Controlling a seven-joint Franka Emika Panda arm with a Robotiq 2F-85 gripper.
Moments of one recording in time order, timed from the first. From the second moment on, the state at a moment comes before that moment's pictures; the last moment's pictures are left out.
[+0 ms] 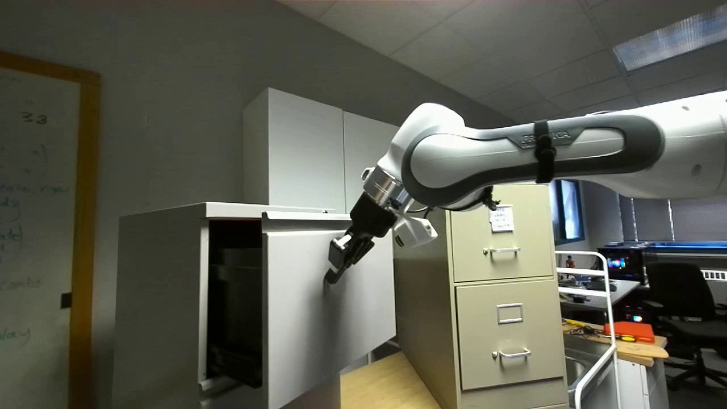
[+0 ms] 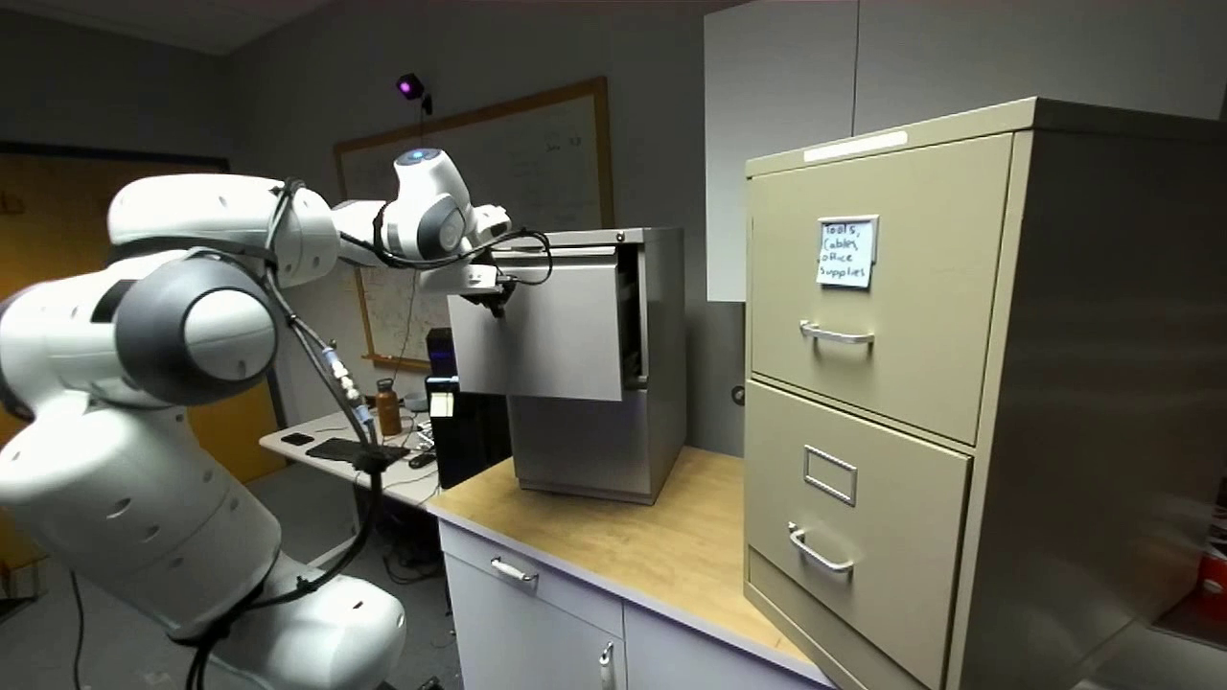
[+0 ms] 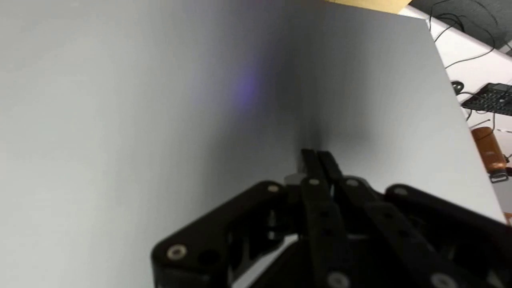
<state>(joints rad) 0.25 -0.44 0.09 -2.01 0.08 2.27 -0.12</state>
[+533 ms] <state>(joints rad) 0.25 -0.05 0.13 -1.64 0.08 2.27 -0.12</state>
